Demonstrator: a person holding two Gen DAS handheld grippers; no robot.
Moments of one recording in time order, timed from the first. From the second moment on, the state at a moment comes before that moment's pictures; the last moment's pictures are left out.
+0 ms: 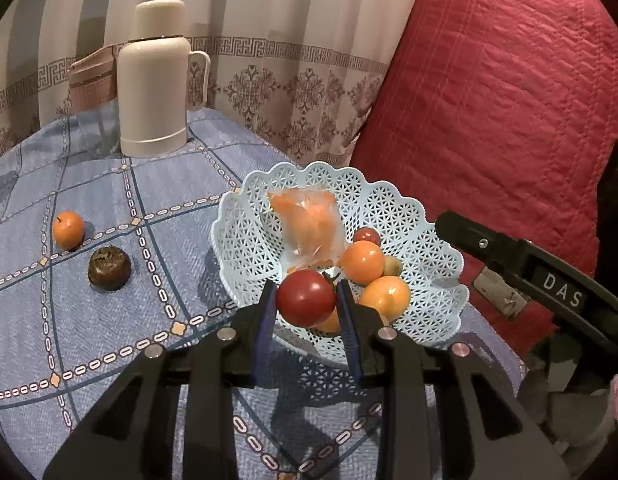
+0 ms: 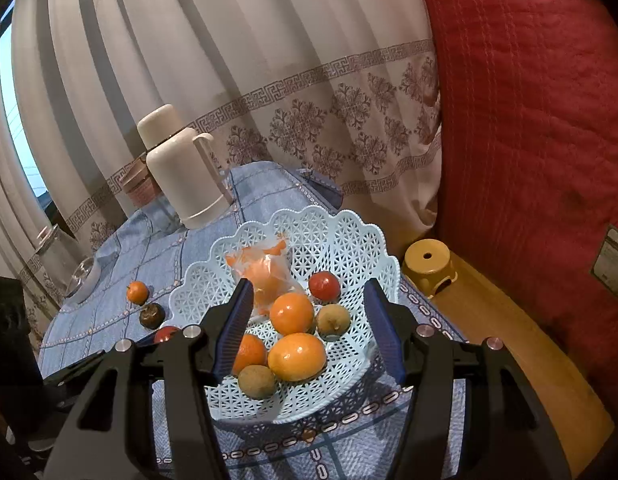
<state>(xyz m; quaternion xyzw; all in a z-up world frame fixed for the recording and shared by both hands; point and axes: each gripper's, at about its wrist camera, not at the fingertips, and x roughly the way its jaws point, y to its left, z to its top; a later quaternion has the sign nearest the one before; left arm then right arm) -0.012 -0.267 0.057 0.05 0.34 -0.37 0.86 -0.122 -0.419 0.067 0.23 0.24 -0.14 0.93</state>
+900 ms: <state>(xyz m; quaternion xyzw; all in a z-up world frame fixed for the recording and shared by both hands) -0.006 -0.220 0.068 0.04 0.31 -0.32 0.89 -0.127 -0.406 0.075 0.23 0.23 -0.13 0.94</state>
